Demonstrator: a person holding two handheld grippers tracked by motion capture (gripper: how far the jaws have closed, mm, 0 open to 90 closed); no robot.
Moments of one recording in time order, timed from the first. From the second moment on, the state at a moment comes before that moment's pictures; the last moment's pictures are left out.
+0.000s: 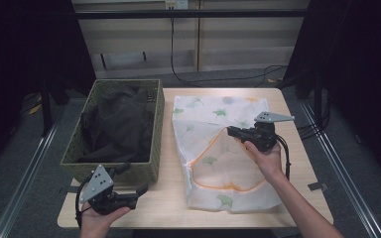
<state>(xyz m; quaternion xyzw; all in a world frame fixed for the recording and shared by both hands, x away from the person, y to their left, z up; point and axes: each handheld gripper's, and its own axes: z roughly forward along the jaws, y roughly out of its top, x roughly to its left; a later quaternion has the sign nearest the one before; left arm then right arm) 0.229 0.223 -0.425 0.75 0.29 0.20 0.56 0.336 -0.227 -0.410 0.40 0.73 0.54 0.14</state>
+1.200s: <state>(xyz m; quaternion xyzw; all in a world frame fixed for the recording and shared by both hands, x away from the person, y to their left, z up) 0.369 0.242 -0.372 0.79 0.35 0.24 0.44 0.337 -0.221 -0.419 0.39 0.75 0.52 0.13</state>
